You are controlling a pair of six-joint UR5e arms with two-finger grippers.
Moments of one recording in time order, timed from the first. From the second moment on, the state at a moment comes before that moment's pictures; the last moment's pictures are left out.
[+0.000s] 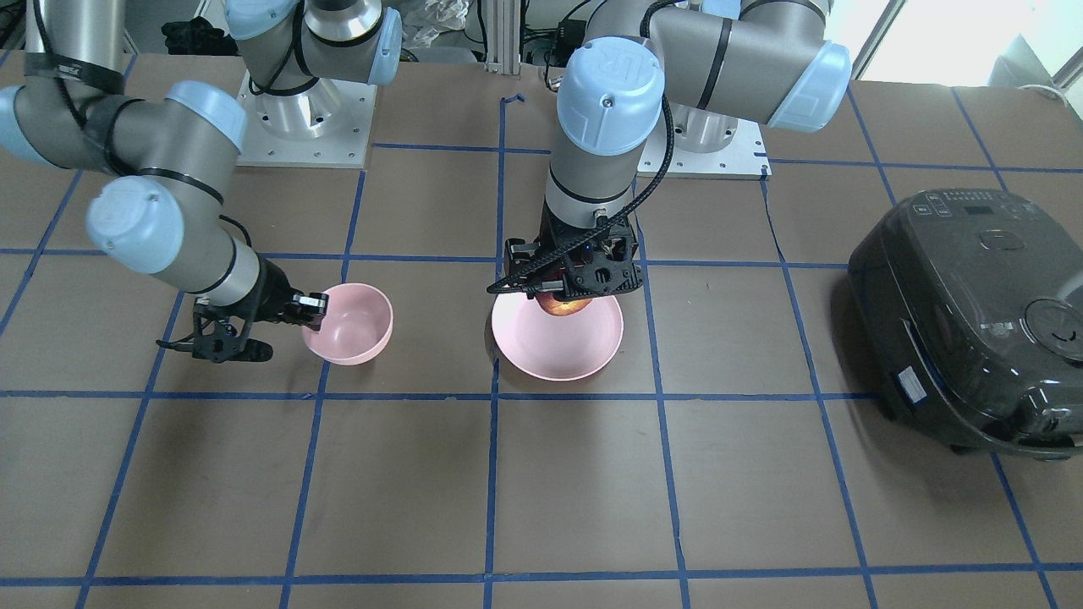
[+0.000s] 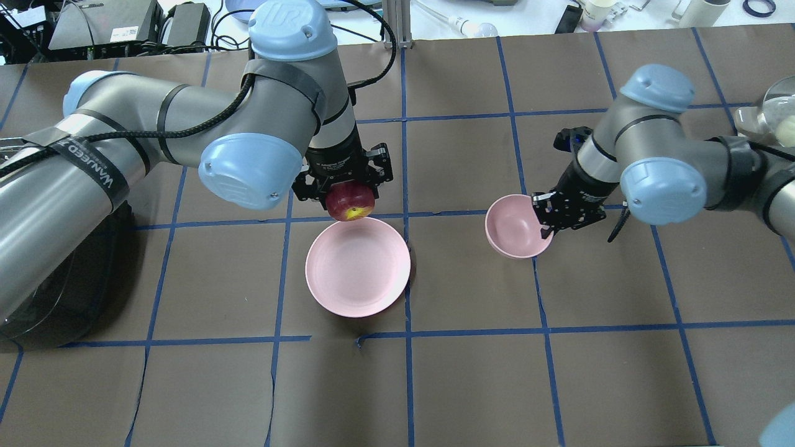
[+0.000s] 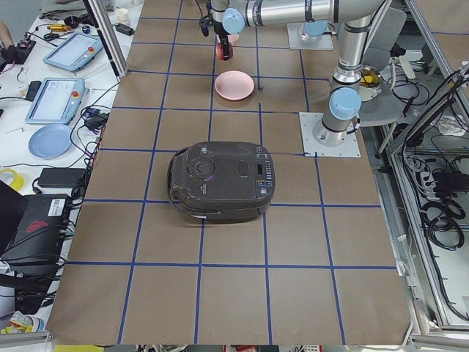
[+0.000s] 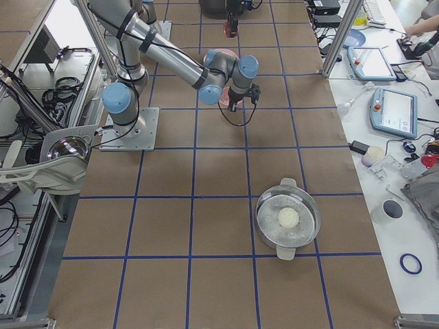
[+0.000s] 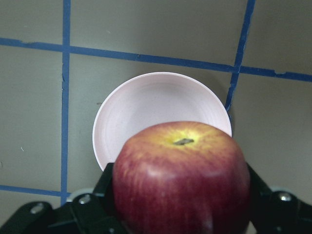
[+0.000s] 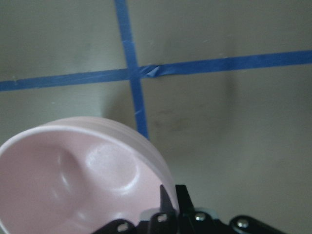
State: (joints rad) left arm -1.86 -1.78 -1.67 -1.30 1.52 -0.51; right arm 1.48 -1.34 1.97 -1.99 -1.39 0.02
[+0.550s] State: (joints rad) left arm -1.87 -1.79 -1.67 -1.29 1.52 -0.65; right arm 1.63 -1.31 1.98 -2.02 -1.39 0.19
